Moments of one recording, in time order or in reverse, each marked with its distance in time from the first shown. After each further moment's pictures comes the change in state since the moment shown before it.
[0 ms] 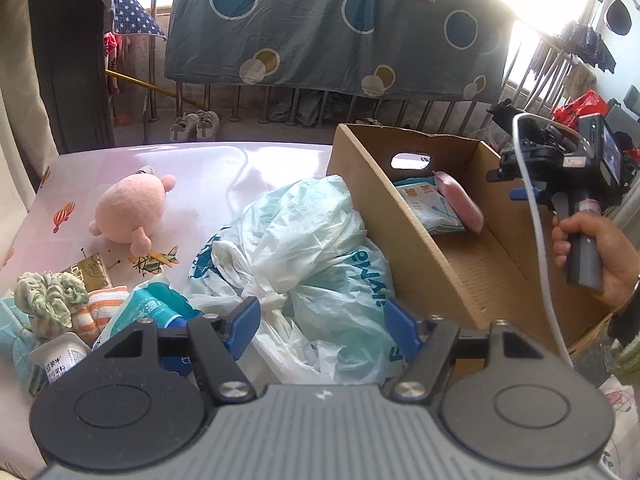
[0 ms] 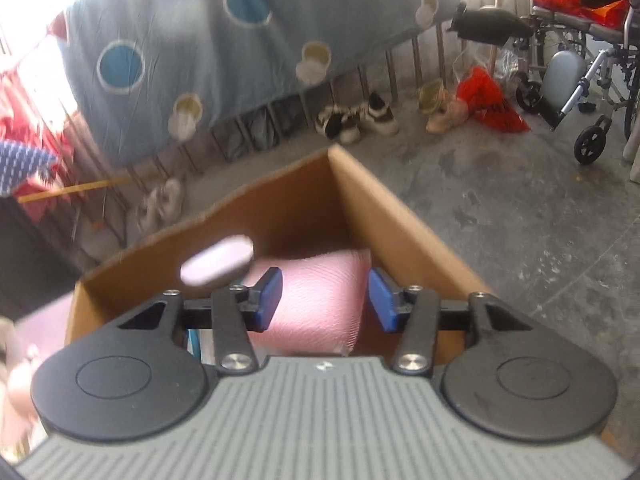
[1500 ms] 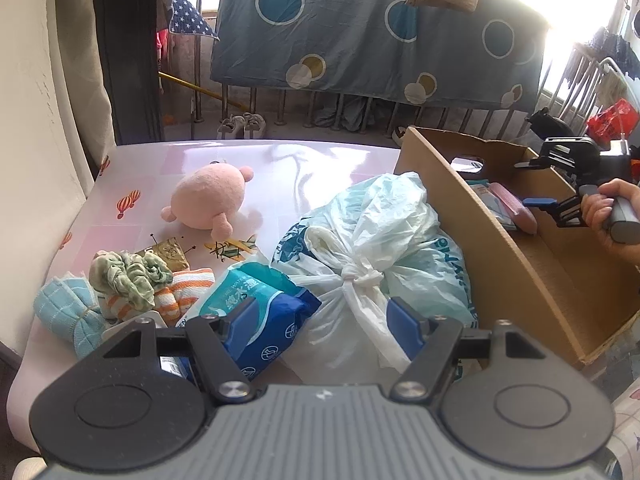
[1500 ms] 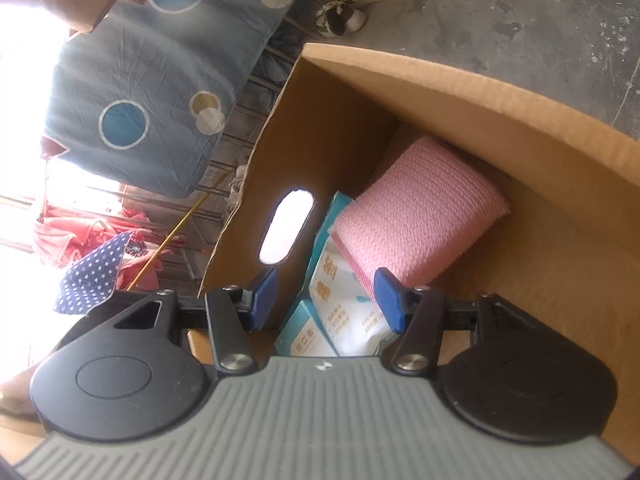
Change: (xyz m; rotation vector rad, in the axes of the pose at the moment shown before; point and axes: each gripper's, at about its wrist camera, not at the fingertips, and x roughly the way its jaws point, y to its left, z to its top) left arm -0.027 0.049 -0.020 -0.021 -0.024 0.116; right arm 0.040 -0.031 -0.007 0.595 0.287 0.335
